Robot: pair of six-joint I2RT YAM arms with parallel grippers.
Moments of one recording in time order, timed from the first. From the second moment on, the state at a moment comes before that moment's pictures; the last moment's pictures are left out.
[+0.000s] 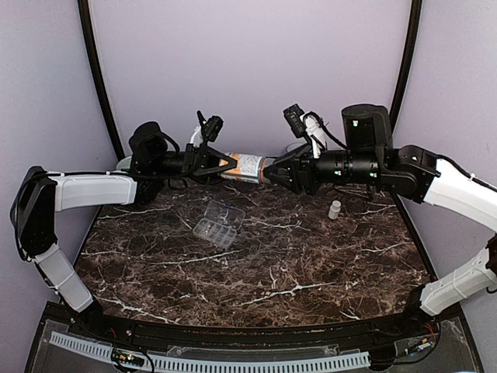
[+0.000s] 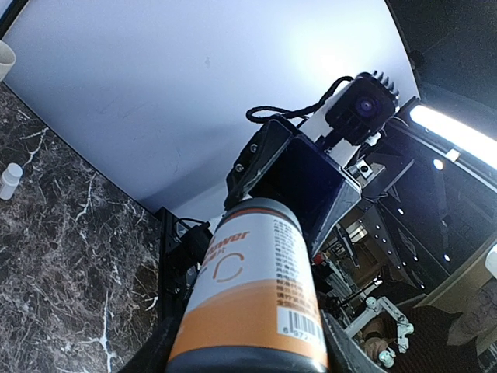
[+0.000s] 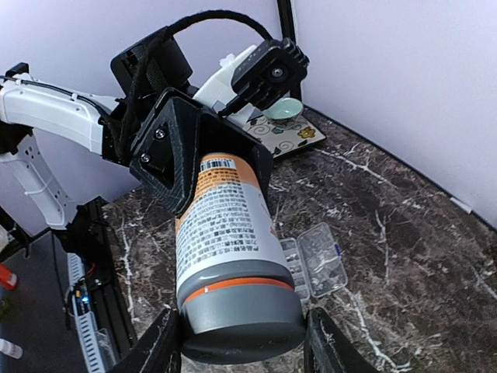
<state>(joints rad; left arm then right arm) -0.58 1.65 1.11 0.77 1.19 -1.10 0.95 1.29 1.31 -0.36 -0.18 0.14</state>
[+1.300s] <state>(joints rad) -0.58 1.67 1.13 0.83 1.15 -1.14 1.06 1.17 1.22 -0.32 0.11 0.05</state>
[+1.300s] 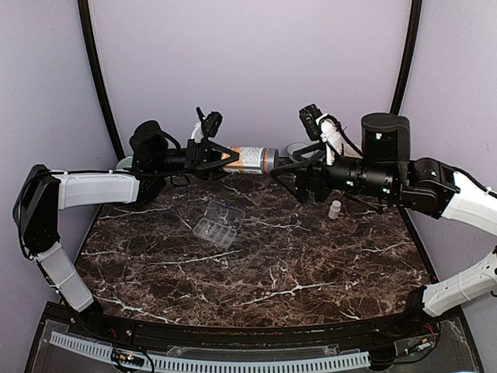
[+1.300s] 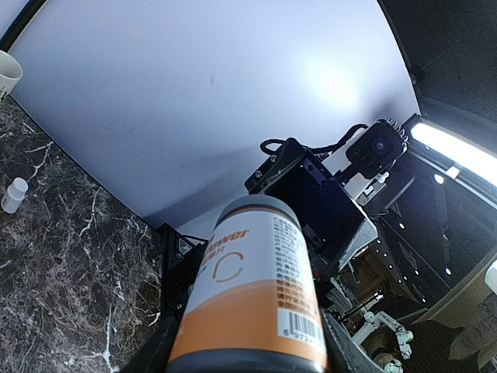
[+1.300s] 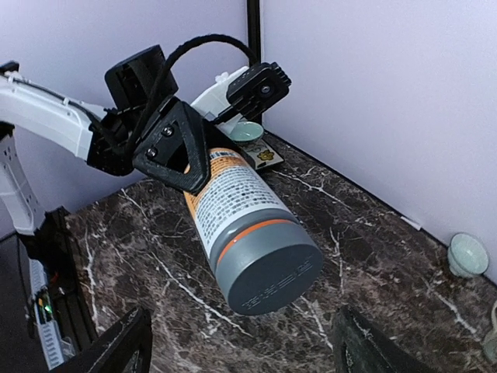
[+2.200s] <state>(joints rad) -0.58 1.67 1.13 0.71 1.14 -1.04 0.70 1.31 1.18 -0.08 -0.65 0.93</state>
